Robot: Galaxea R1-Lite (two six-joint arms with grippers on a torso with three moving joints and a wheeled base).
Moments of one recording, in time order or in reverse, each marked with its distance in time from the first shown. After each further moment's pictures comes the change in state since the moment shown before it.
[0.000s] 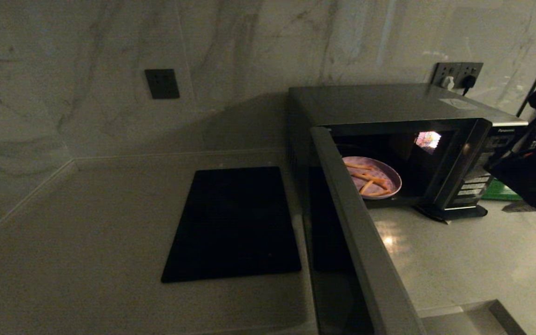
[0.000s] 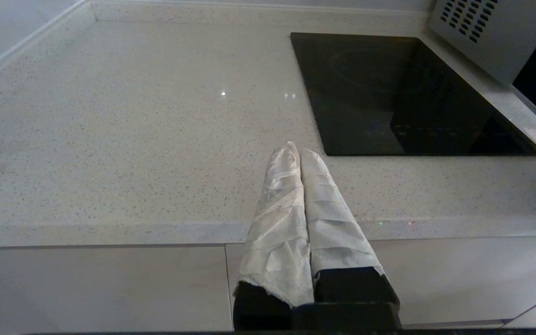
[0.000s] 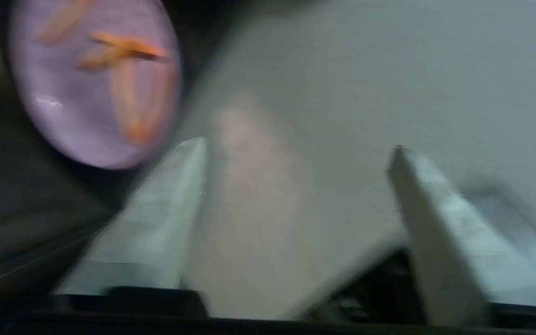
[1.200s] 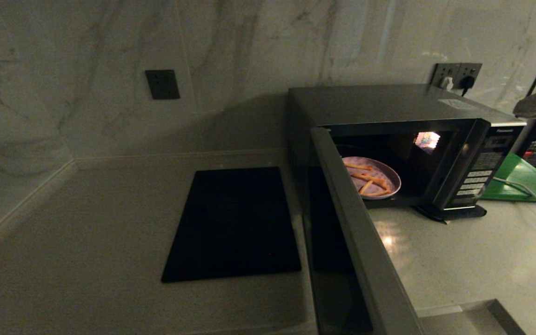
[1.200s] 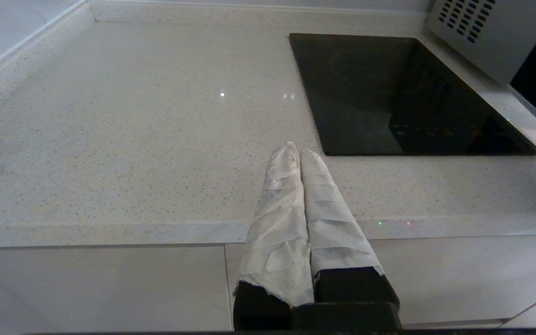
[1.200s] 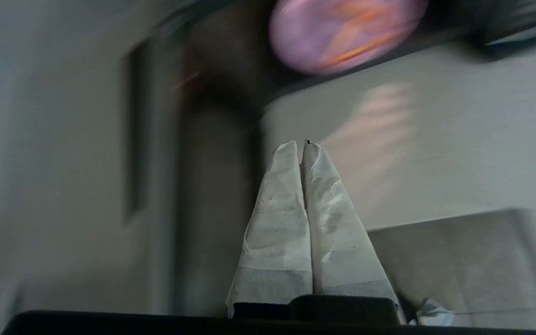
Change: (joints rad) left arm 0.000 0.000 0.000 0.000 0.000 0.000; right arm 0.565 -0.277 -0.416 0.317 -0.139 -0.157
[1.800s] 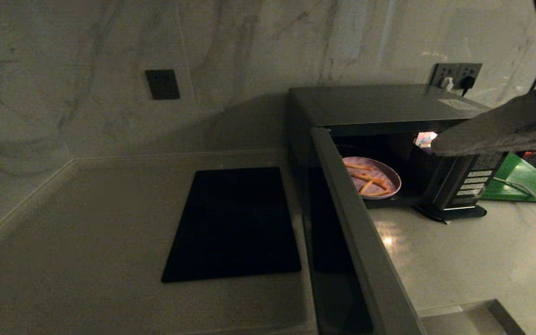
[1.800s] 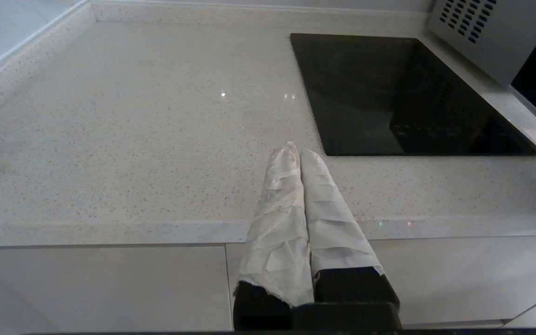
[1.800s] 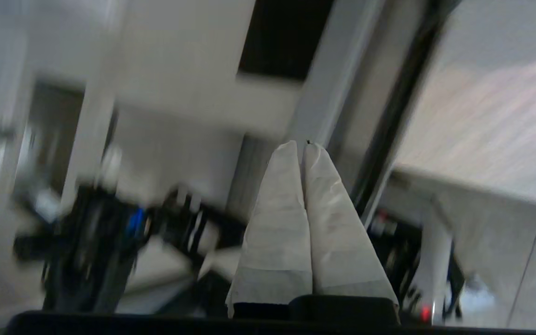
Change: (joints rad) left arm 0.000 0.000 0.000 0.000 0.000 0.000; right arm 0.297 0.057 -0.028 0.032 0.238 0.004
